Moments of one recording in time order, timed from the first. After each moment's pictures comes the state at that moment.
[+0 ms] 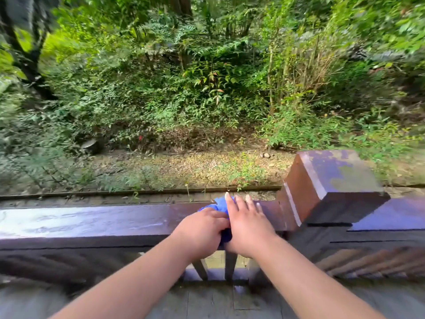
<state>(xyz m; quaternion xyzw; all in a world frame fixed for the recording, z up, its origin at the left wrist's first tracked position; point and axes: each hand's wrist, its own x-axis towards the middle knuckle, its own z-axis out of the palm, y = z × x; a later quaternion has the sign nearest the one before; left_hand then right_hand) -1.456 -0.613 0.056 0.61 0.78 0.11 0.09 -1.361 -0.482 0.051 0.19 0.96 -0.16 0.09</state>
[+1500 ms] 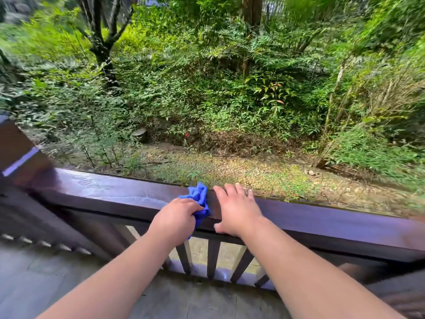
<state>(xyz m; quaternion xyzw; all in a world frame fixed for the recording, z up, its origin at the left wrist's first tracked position) -1.691 -1.004 0.044 0.35 0.91 0.18 0.07 -1.612 -0.831 0.081 0.11 0.99 -0.06 0.12</state>
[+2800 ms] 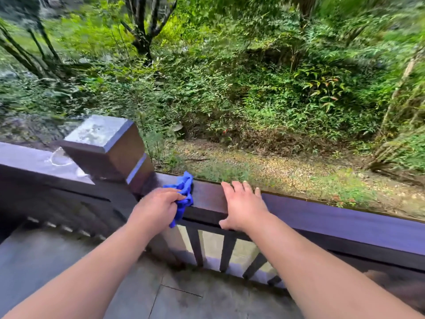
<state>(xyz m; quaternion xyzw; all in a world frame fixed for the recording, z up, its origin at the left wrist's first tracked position) -1.920 -1.328 0.037 0.27 0.94 0.20 0.01 -1.825 -1.100 0.061 0.10 0.98 -0.07 0.14</state>
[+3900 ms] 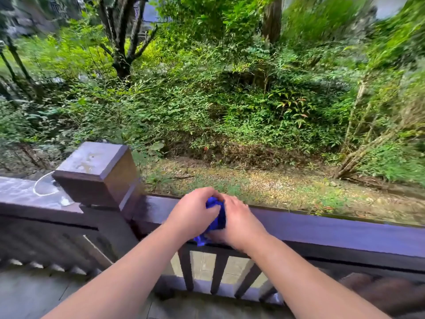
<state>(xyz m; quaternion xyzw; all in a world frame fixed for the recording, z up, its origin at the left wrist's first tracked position) -1.895 -1.241 0.105 0.35 0.87 0.34 0.07 -1.808 -1.107 0.083 0.13 0.95 -0.30 0.02</state>
